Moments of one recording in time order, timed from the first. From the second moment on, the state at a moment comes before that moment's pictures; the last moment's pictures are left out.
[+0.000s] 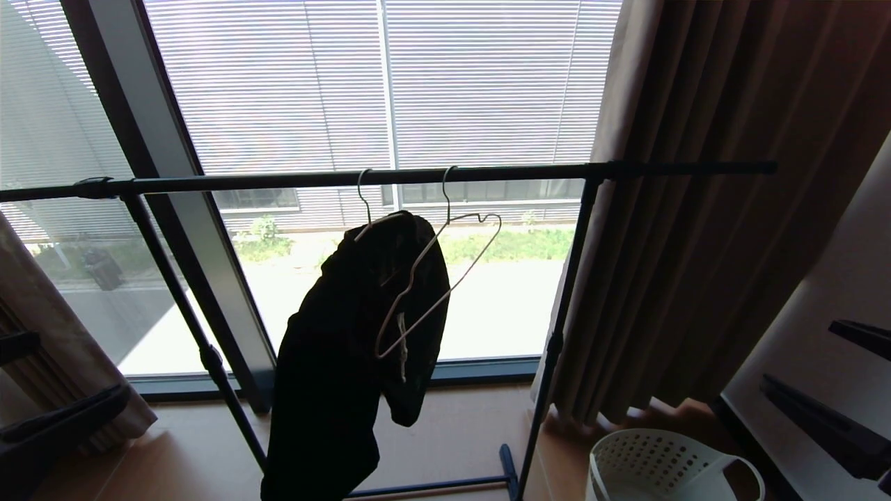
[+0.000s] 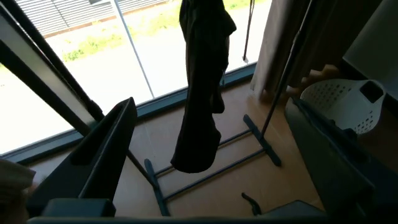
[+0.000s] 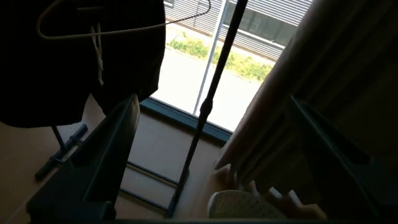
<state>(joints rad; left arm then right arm) -0.30 0.75 -0.68 0.20 -0.04 0.11 0.23 0.86 -0.29 -0.42 0.14 -0.18</state>
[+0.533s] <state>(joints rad) 0.04 0.24 -0.37 0.26 -0.04 0.10 0.05 0.29 -0.10 -0.12 -0.08 -0.13</state>
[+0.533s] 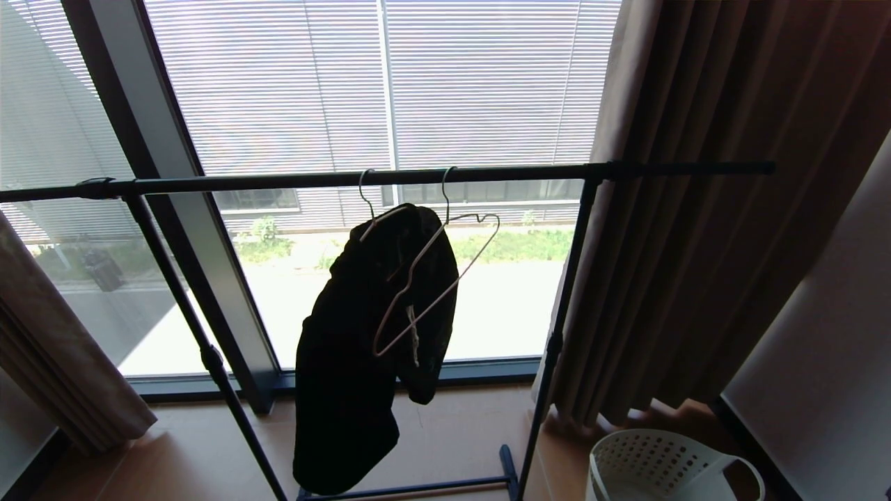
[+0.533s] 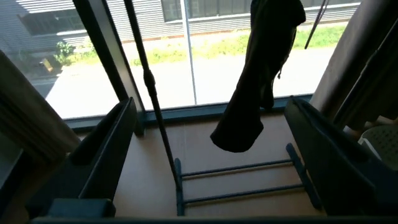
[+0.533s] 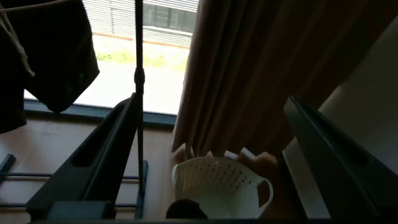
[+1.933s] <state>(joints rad) -0.04 0.08 0.00 0.00 -0.18 0.05 0.00 0.00 0.00 -0.06 0.00 -0.02</state>
